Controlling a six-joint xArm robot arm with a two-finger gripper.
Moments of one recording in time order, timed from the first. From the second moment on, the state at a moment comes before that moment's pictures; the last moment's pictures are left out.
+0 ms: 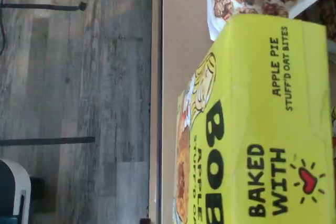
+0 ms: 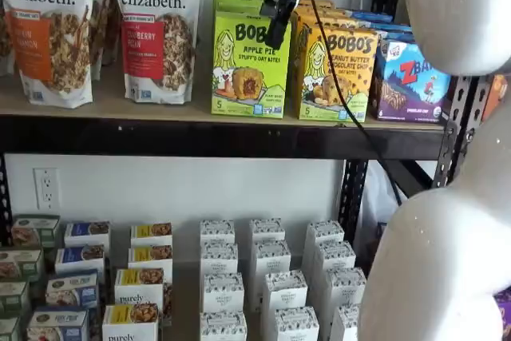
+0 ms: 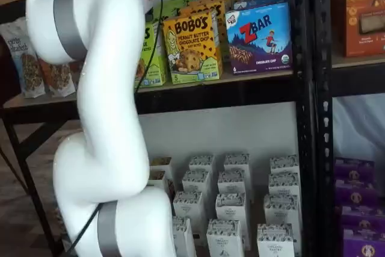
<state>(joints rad) 0.20 -0.08 -1.65 0.25 1.60 -1.33</state>
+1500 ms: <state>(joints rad) 0.20 -0.11 -1.61 0.26 1.56 -1.33</state>
